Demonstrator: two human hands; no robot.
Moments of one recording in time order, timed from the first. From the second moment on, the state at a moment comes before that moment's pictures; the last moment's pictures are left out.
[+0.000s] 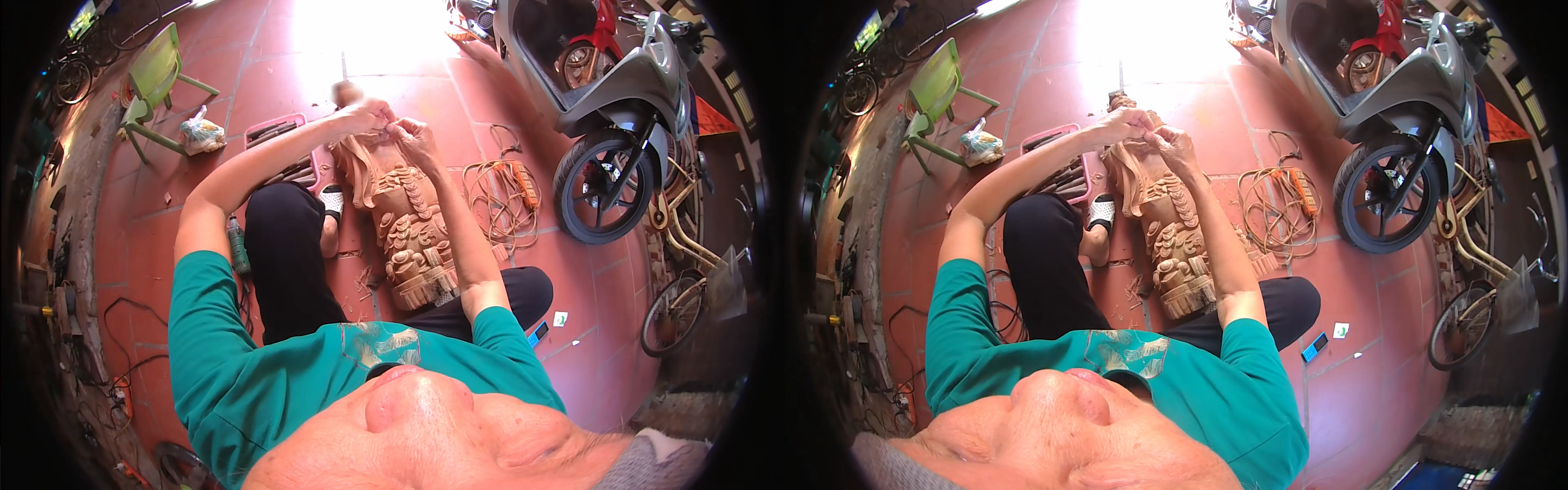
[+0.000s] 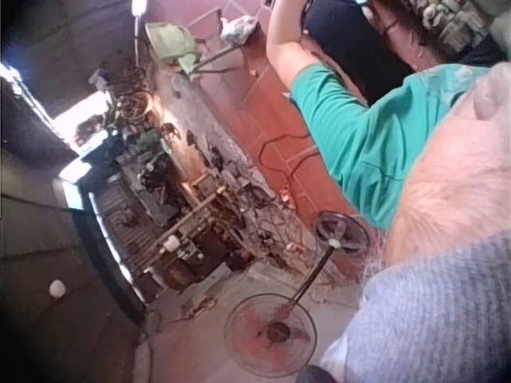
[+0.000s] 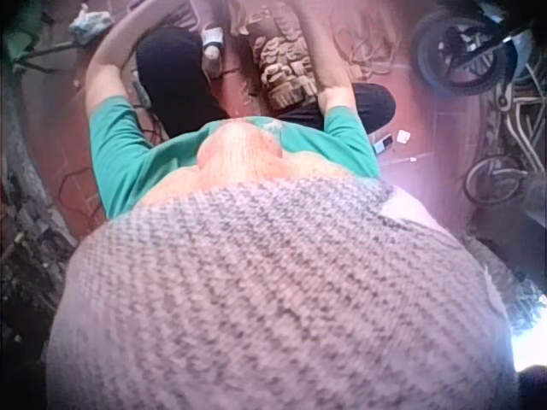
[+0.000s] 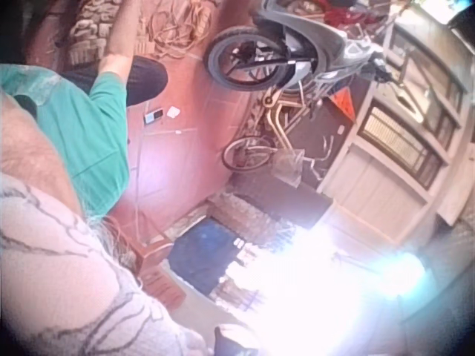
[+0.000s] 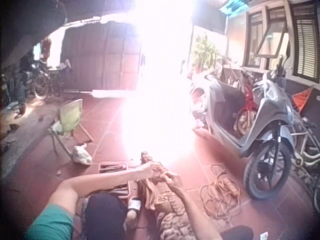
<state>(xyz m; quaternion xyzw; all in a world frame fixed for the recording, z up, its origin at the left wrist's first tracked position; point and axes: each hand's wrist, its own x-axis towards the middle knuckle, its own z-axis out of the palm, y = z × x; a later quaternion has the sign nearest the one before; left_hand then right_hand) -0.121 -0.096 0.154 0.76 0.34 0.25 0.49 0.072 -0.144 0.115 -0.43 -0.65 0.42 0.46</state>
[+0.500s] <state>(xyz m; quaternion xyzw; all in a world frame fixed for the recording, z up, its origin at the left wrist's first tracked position) -0.057 -0.116 0.197 0.84 0.32 0.12 0.42 0.125 -0.192 0.131 -0.44 -0.60 0.45 0.48</state>
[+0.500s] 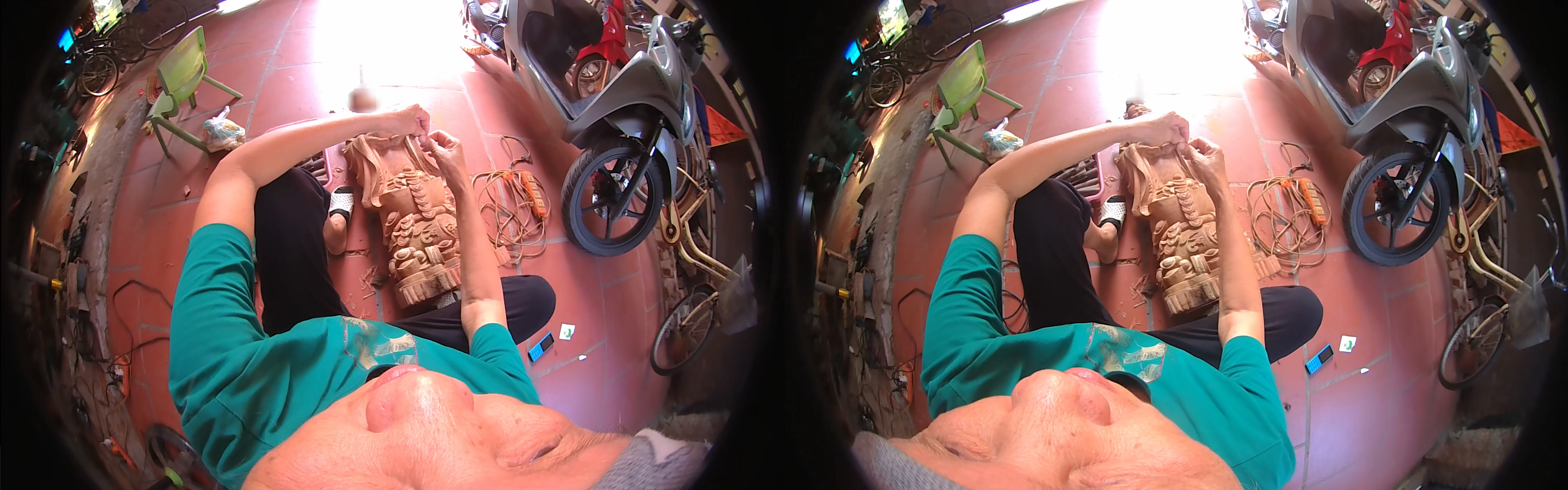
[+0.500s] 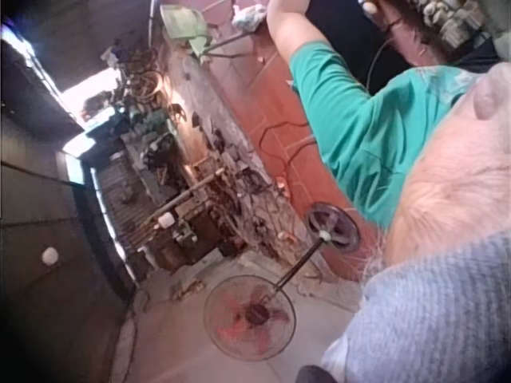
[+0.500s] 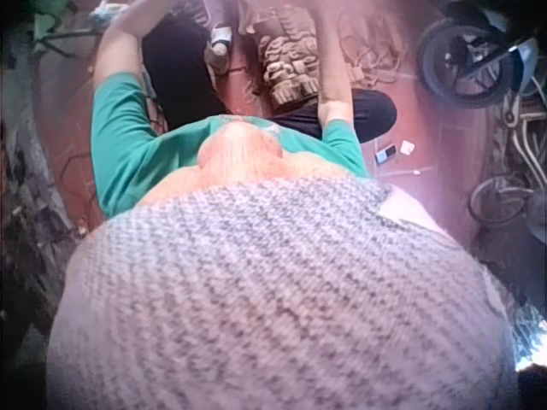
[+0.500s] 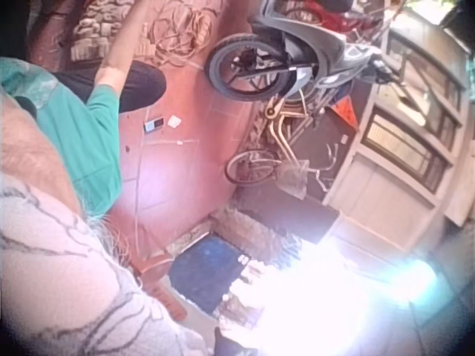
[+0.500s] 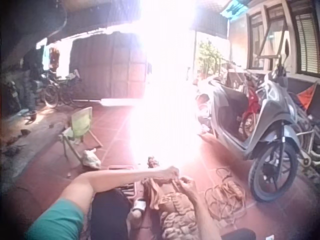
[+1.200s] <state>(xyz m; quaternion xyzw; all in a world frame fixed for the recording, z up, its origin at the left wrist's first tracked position) -0.060 -0.127 0.183 0.82 0.39 0.06 0.40 0.134 -0.192 0.123 -0.49 -0.63 0.38 0.46</state>
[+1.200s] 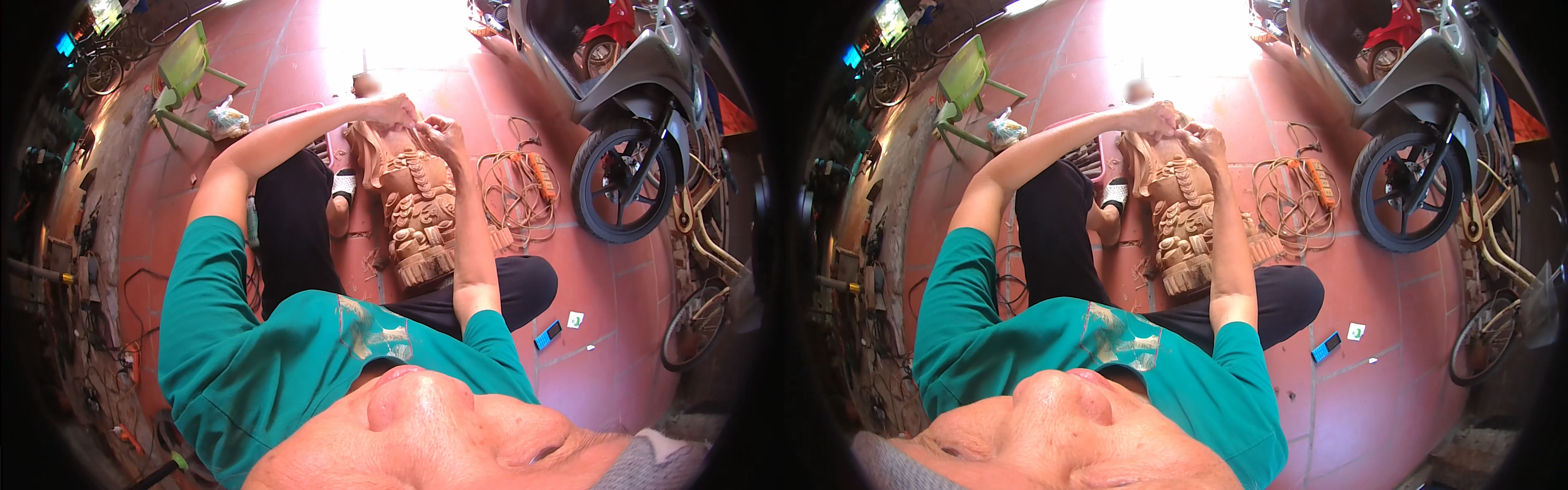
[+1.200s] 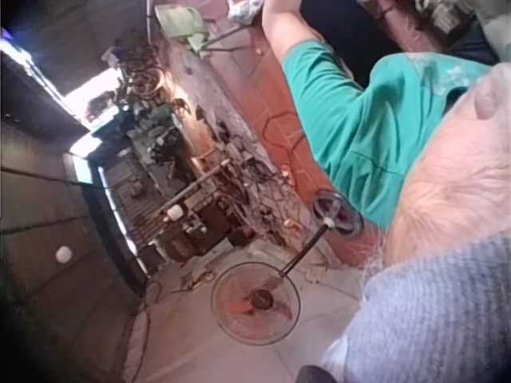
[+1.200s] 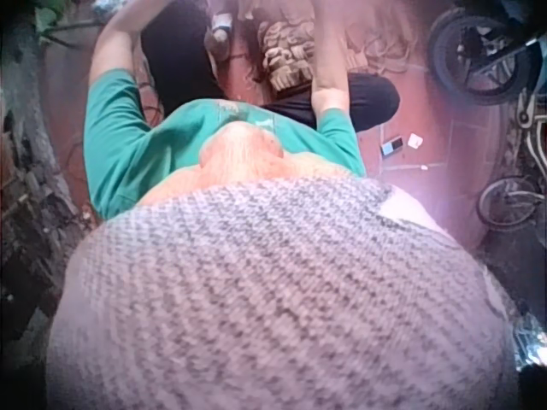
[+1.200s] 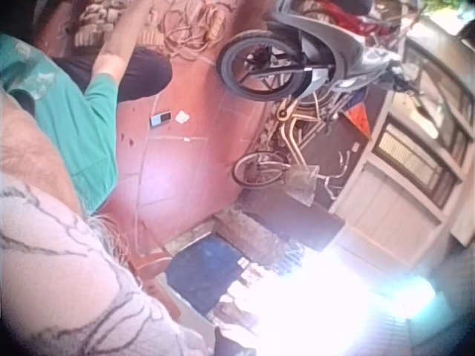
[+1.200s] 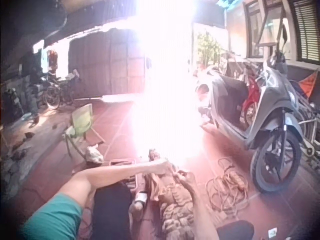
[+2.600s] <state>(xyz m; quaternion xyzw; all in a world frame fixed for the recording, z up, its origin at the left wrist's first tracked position) -0.066 -0.126 0.183 0.81 0.38 0.11 0.43 0.141 -0.191 0.115 -0.47 -0.60 0.43 0.48</state>
